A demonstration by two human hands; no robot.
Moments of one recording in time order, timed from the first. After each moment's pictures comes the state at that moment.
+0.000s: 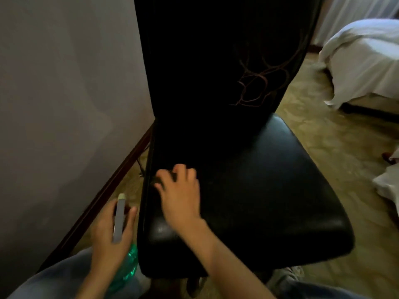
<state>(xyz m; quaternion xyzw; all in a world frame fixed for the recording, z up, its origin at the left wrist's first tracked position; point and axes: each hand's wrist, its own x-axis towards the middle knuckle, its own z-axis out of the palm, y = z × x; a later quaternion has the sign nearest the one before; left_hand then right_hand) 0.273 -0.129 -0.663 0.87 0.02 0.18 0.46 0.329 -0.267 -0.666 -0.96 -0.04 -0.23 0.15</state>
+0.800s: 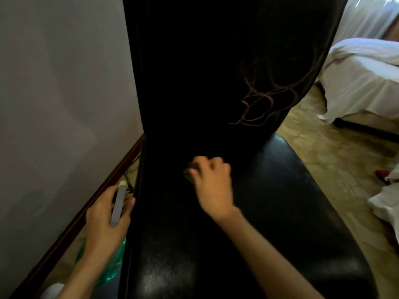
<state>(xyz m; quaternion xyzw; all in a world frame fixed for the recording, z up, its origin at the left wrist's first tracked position) 0.396 -0.143 -0.656 0.88 0.01 0.15 0.45 0.441 -0.355 -0.656 -0.96 0.00 -0.22 0.16</state>
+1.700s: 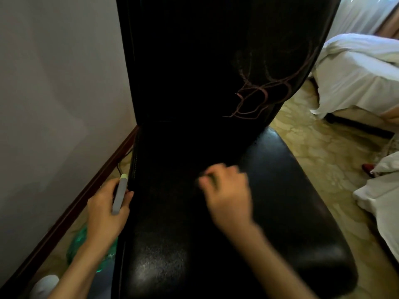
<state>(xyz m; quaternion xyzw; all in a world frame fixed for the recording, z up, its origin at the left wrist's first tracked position) 0.404 -0.150 -0.668 0.90 0.01 0.13 0.42 0.389 -0.385 -0.636 -0.96 0.05 -0.24 0.15</state>
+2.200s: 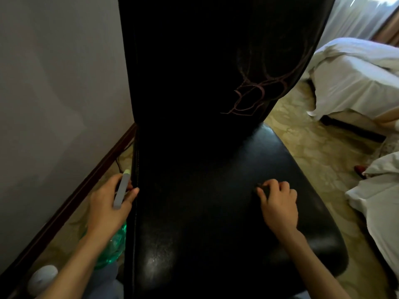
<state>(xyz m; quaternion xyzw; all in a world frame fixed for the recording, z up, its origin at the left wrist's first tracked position) 0.392 -0.140 -0.667 0.88 0.00 0.10 0.46 0.355 -0.485 -0.654 -0.96 0.22 -0.10 0.12</state>
